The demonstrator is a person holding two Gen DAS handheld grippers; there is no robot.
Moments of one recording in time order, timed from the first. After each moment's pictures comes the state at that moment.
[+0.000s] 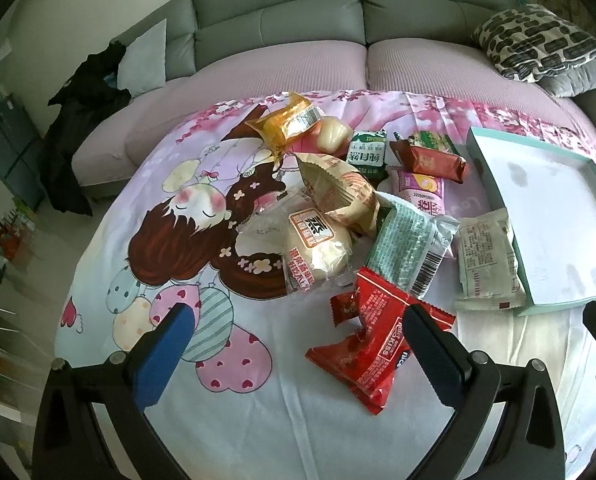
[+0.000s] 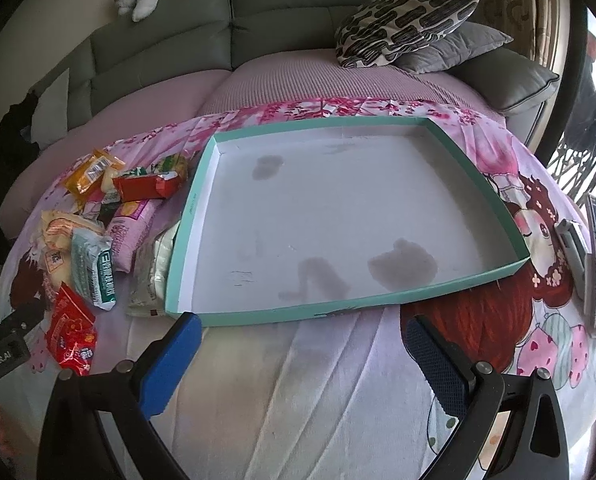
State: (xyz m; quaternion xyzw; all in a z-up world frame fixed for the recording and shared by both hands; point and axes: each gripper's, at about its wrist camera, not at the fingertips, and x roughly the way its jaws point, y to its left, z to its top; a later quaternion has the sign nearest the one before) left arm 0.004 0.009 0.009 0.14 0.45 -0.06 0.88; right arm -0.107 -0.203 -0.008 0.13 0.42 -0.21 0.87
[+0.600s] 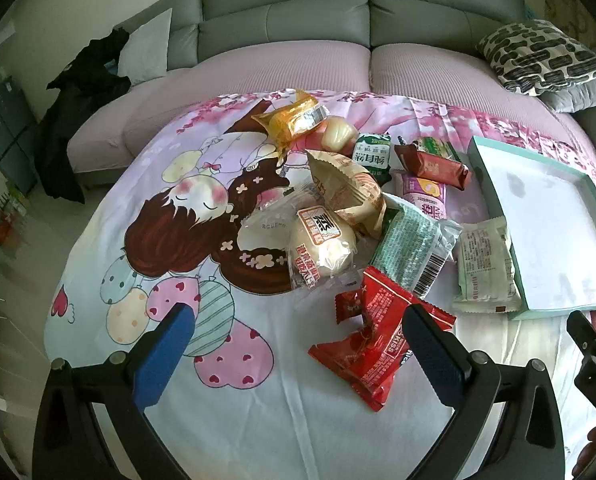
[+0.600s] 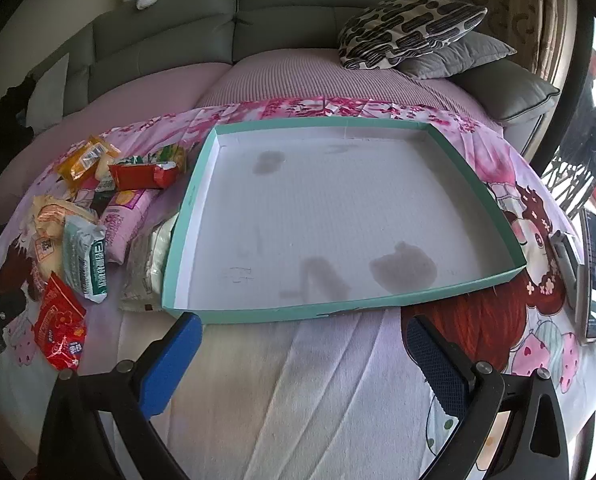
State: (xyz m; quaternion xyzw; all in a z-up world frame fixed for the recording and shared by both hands) left arm 0.006 0.020 0.012 0.11 0.46 -0.07 0.88; right arm -0.102 -0.196 -0.012 0.10 0.43 -0.22 0.87
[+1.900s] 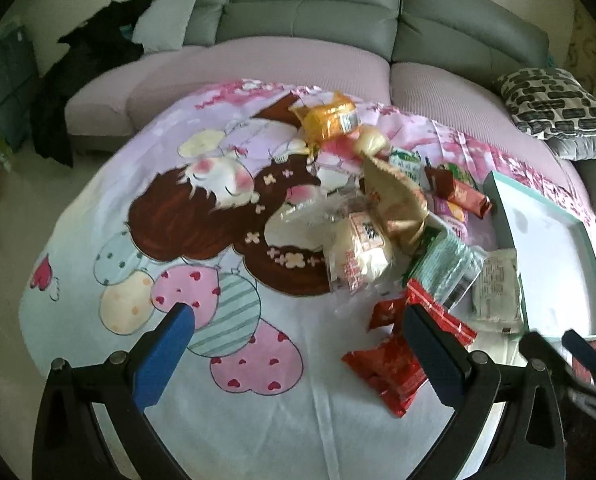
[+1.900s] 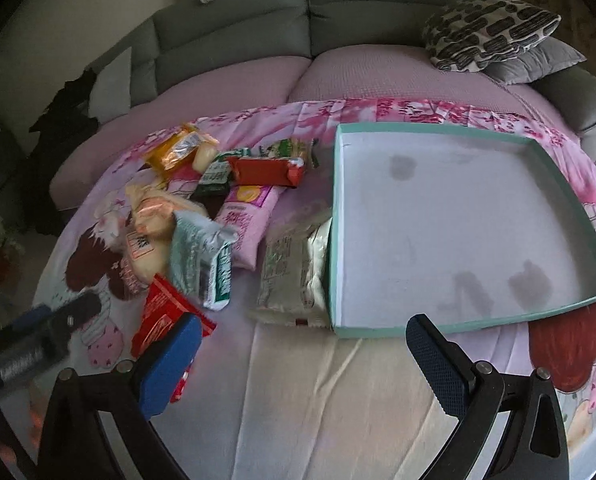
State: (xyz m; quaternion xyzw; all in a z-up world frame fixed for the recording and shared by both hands) left arm 0.025 0.074 0.004 0.02 0.47 -0.08 0.88; right arm -0.057 -0.133 -0.004 0.14 0.43 -0.10 0.89
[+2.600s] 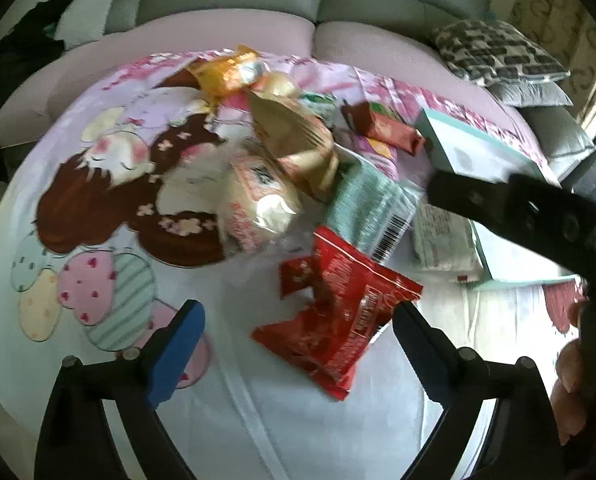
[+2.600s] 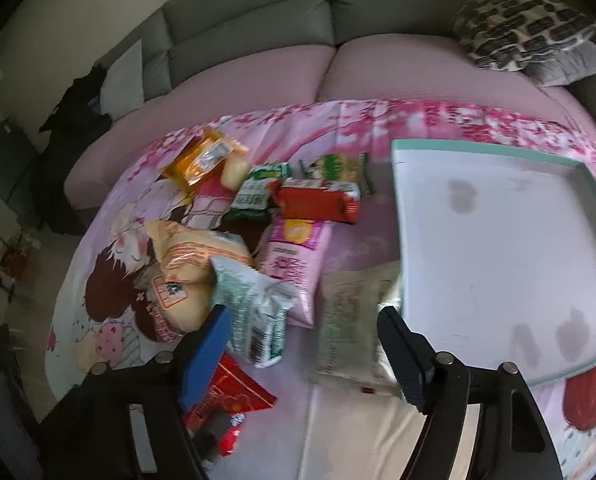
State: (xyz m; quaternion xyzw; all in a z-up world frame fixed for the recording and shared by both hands) left arm 0.017 0.028 -0.026 0.04 0.52 -0.20 0.83; right arm 0.008 -0.117 0.005 0.15 0.46 -0.05 0.88
